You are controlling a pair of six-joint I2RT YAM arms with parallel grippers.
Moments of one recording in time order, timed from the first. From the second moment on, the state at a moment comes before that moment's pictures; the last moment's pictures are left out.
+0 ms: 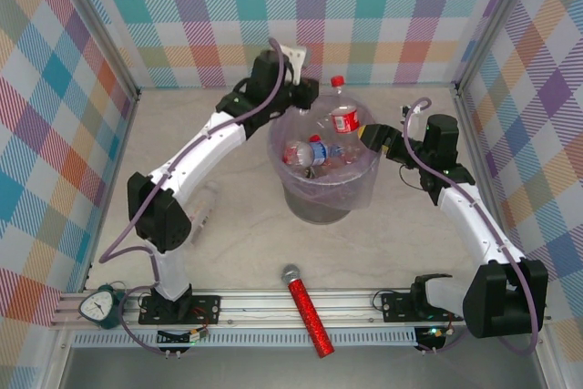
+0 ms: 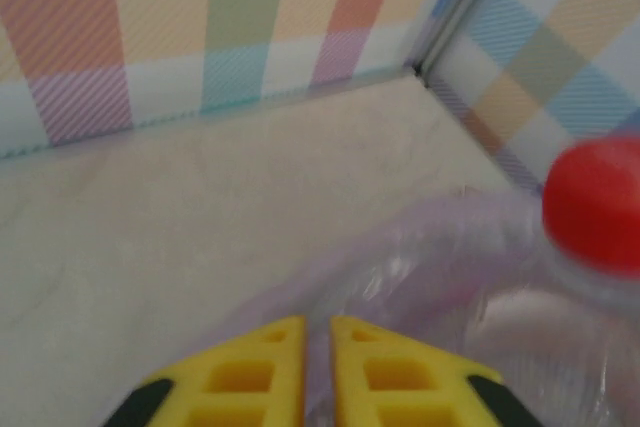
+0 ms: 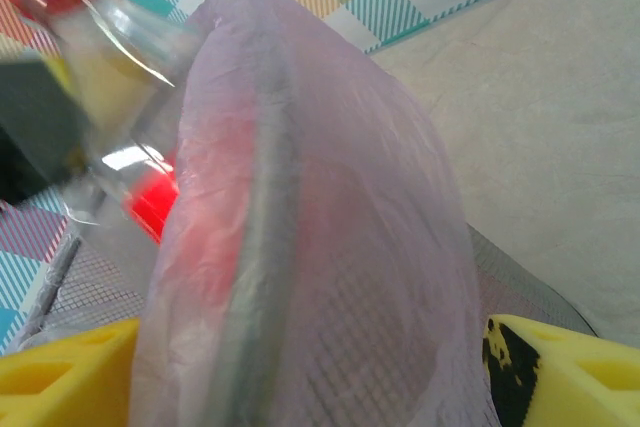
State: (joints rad) left arm -0.61 1.82 1.77 -0.40 0.09 -0.26; right arm 0.10 1.18 0.87 -0.06 -0.68 0.61
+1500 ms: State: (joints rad) left arm -0.18 1.12 1.12 -0.96 -0.05 -0.34; right arm 0.11 1.21 0.87 -0.06 -0.68 0.59
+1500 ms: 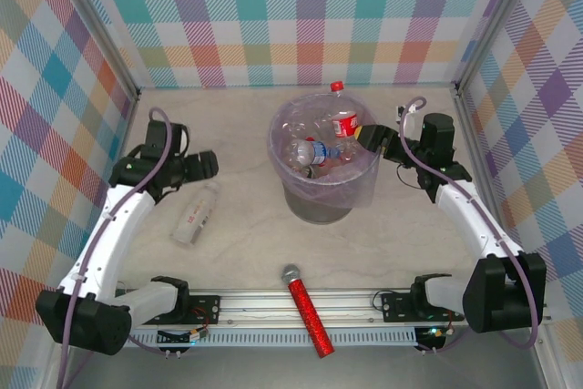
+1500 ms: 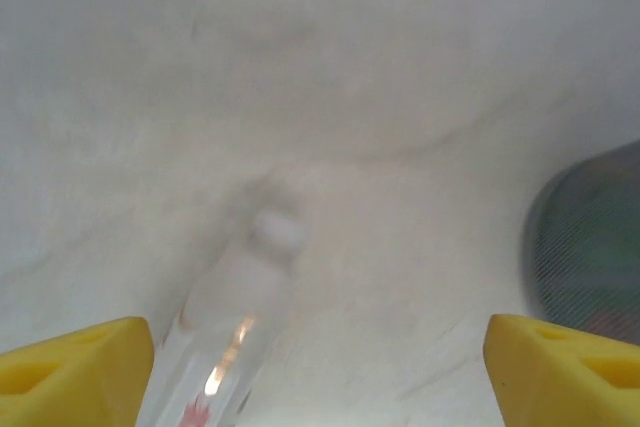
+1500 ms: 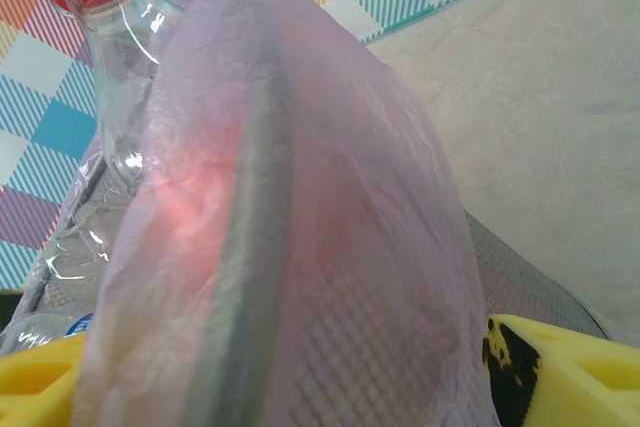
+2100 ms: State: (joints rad) left arm -0.13 1.49 0.99 -0.89 -0.02 -0.26; right arm 0.11 1.21 0.88 -0.07 -0.68 0.59
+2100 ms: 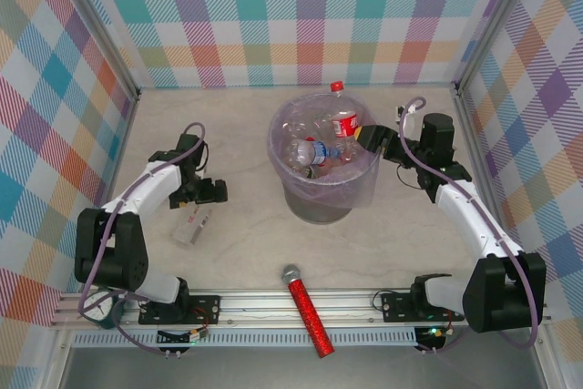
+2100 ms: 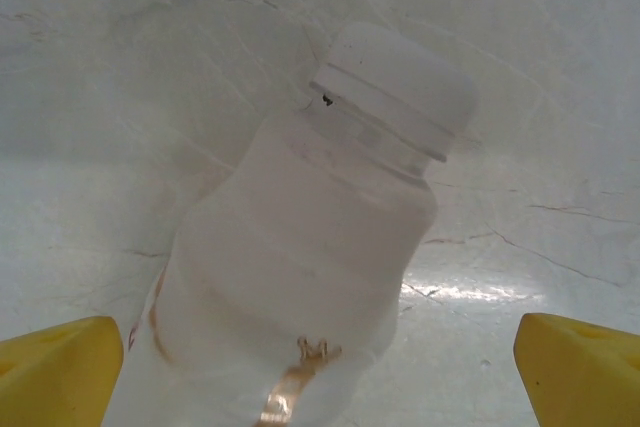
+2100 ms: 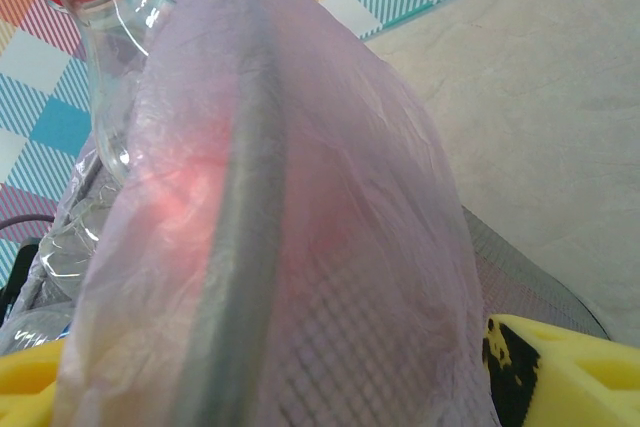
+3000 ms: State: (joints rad) left arm -0.15 1.63 1.05 -0.84 -0.03 -0.25; right arm 0.11 1.21 0.88 -0.09 -0.68 0.57
